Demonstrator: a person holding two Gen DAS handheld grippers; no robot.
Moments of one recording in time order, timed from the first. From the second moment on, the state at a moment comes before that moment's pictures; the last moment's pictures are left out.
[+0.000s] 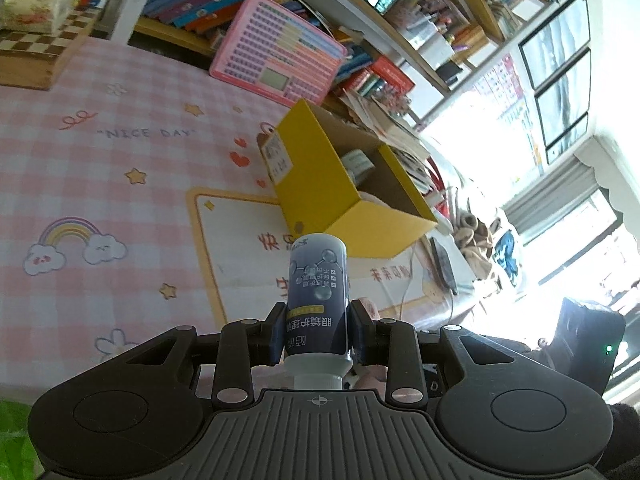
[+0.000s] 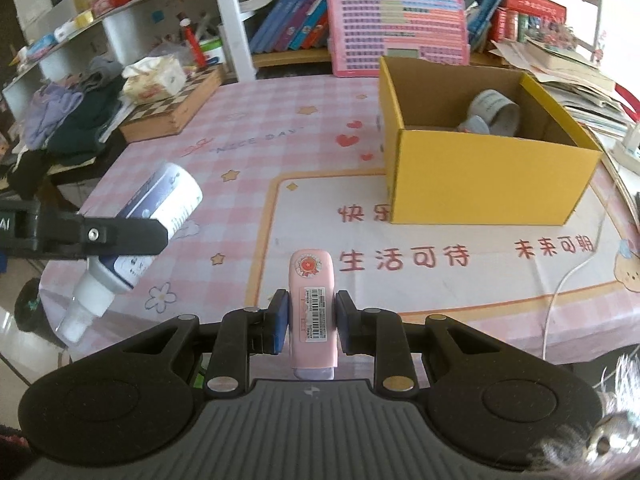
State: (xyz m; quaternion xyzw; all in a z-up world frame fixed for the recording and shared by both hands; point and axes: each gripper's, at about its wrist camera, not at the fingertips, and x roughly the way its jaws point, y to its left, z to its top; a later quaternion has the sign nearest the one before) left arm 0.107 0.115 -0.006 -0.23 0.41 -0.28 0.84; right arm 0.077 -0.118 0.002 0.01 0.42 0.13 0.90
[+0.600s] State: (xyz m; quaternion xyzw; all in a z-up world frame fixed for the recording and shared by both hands) left arm 0.126 0.052 -0.006 -0.21 0.43 -0.35 0.81; right arm 0.063 -0.172 0.003 0.03 0.42 0.07 0.90
